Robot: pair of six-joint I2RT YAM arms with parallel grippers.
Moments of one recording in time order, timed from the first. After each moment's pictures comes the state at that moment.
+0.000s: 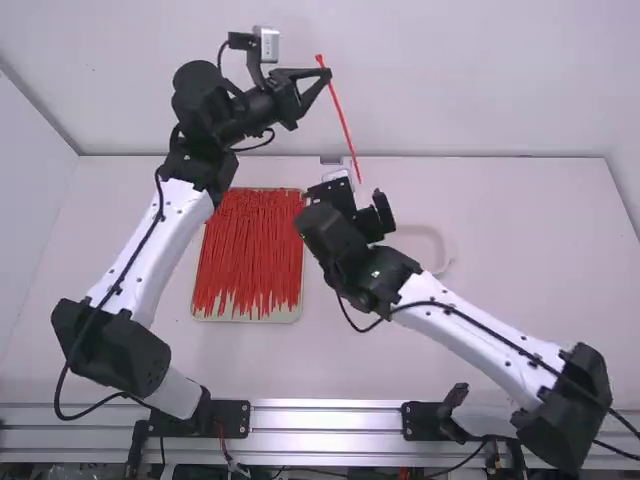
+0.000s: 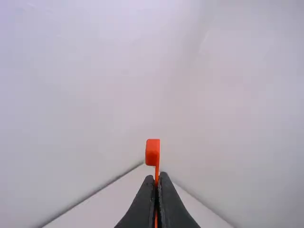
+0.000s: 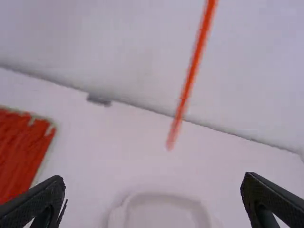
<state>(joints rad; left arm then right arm) -0.20 1.63 1.64 0.19 0.74 -0.52 0.90 1.38 1.21 -0.46 0.80 0.07</state>
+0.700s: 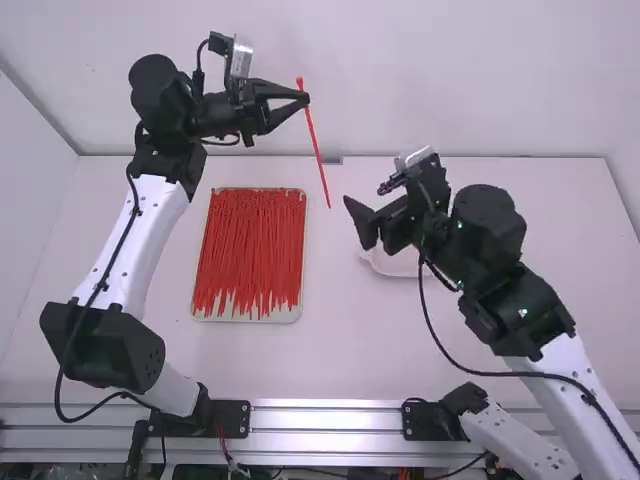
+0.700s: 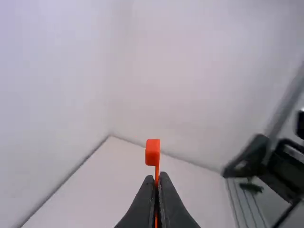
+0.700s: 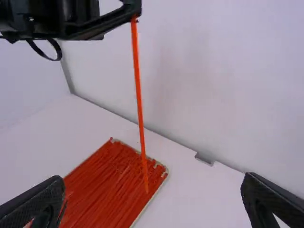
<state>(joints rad) -0.08 1.63 1.64 0.25 1.26 -0.45 0.51 1.00 1.23 -0.45 -0.16 -0.03</state>
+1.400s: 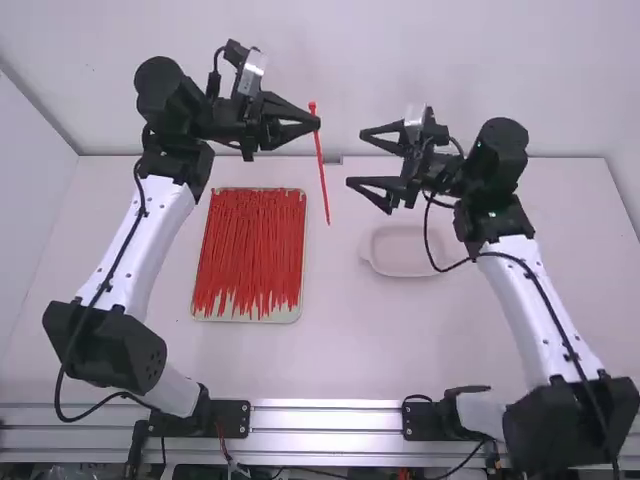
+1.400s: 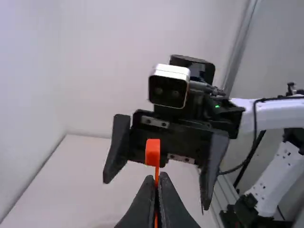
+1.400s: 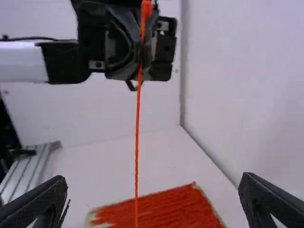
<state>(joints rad) -0.12 1.63 1.64 0.34 1.46 -0.45 0.15 1.40 1.23 0.24 -1.24 0.09</state>
